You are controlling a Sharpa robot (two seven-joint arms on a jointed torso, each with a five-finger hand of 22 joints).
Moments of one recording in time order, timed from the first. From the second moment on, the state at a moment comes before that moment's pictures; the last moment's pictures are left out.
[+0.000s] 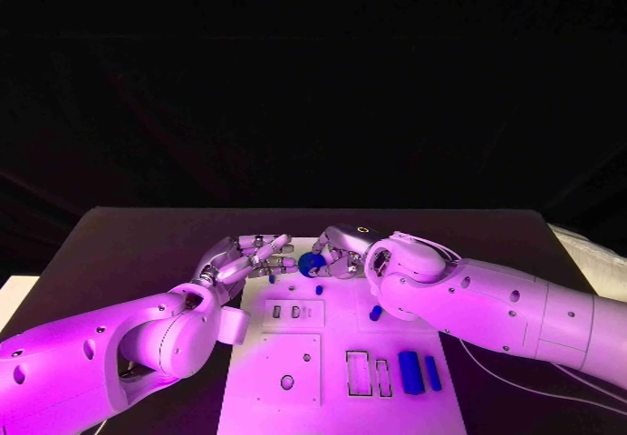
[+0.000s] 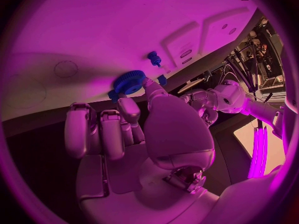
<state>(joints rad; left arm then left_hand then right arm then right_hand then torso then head) 1.12 -0.92 0.00 1.73 -0.02 -0.41 0.43 1.37 -0.02 0.05 0.17 0.12 0.93 0.23 0.08 0.07 1.00 0.19 0.08 0.07 1.10 0.13 0.14 0.15 0.17 0.99 0.24 0.15 0.07 1.21 -0.55 0.00 1.38 -1.59 -0.26 -0.26 1.24 -0.06 0.08 0.15 0.29 0.92 0.16 0.07 0.07 1.31 0.07 1.14 1.13 1.46 -0.01 1.48 1.31 0.08 1.36 0.10 1.44 1.24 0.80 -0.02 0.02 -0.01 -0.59</state>
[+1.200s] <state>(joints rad) 1.11 -0.91 0.00 1.68 -0.02 -0.40 0.44 1.37 -0.02 0.05 0.17 0.12 0.93 0.23 0.08 0.07 1.00 0.19 0.08 0.07 1.10 0.13 0.14 0.15 0.17 0.99 0.24 0.15 0.07 1.18 -0.95 0.01 1.42 -1.24 -0.33 0.14 1.39 -0.06 0.10 0.07 0.28 0.95 0.16 0.07 0.07 1.31 0.07 1.16 1.15 1.46 -0.01 1.49 1.31 0.08 1.37 0.10 1.45 1.26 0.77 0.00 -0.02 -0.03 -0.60</state>
